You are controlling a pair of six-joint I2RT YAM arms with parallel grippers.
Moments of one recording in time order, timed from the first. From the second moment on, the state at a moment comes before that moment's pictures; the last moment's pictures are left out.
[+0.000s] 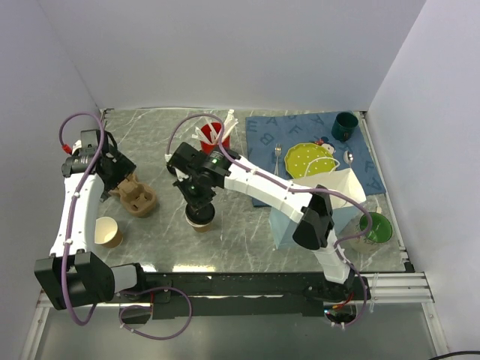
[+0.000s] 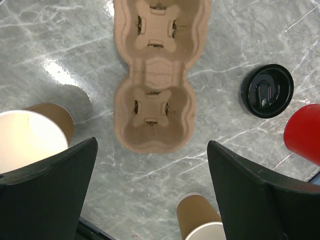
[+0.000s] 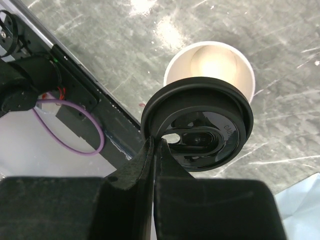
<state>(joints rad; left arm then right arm) 0.16 1.23 1.20 -0.96 -0.22 -0.73 1.07 2.09 2.16 -1.17 -0.14 0.38</state>
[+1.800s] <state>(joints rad) -0.02 1.10 0.85 -0.81 0.32 -0.66 0.97 2.04 2.04 -1.11 -0.18 0.44</state>
